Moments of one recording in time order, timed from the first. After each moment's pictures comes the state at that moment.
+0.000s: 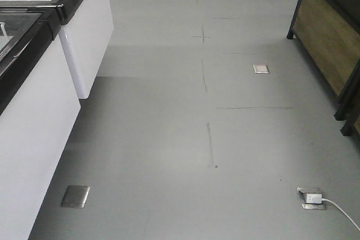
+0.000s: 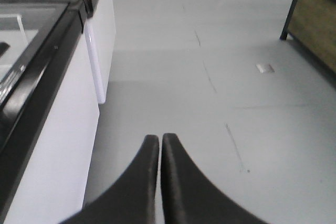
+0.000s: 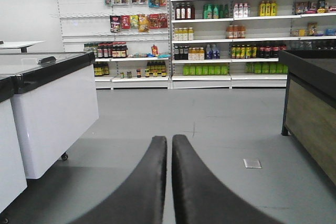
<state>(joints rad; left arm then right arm) -0.05 0.63 -0.47 0.01 0.29 -0.07 0.08 -0.01 0.03 -0.03 0.00 0.07</state>
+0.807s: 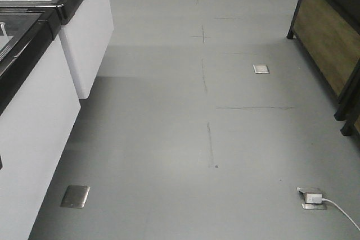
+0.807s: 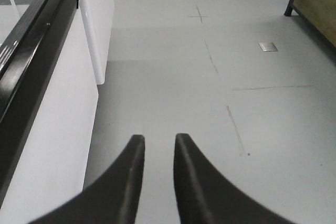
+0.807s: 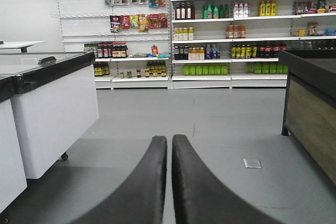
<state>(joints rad) -0.05 0.73 -0.49 0.01 0.25 -0.07 0.08 -0.01 0.03 -0.03 0.00 0.07</state>
